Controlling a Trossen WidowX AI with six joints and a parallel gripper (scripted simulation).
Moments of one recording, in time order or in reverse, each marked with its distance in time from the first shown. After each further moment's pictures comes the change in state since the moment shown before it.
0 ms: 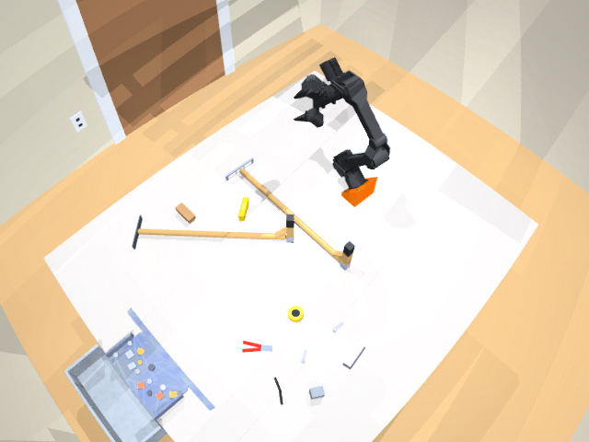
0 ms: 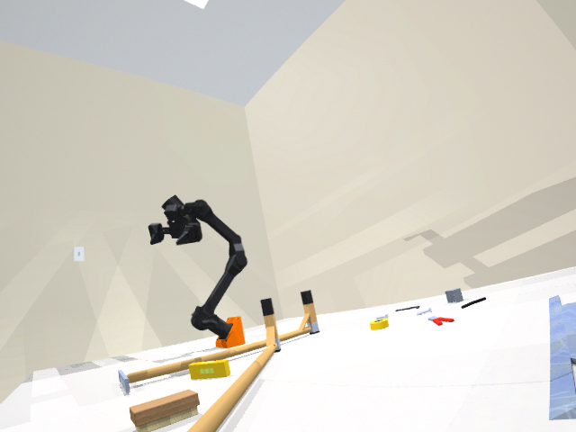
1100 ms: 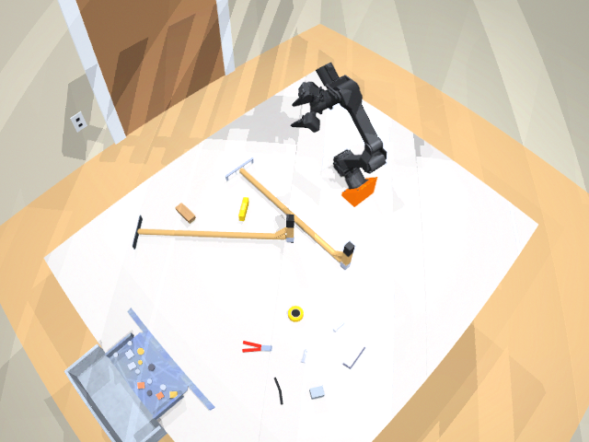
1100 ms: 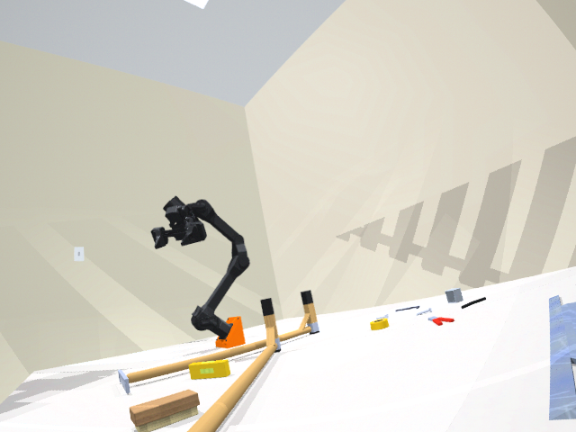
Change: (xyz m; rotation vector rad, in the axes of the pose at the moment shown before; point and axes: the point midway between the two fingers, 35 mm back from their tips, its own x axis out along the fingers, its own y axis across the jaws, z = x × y) arm 0.012 0.020 -0.002 0.114 0.024 0.037
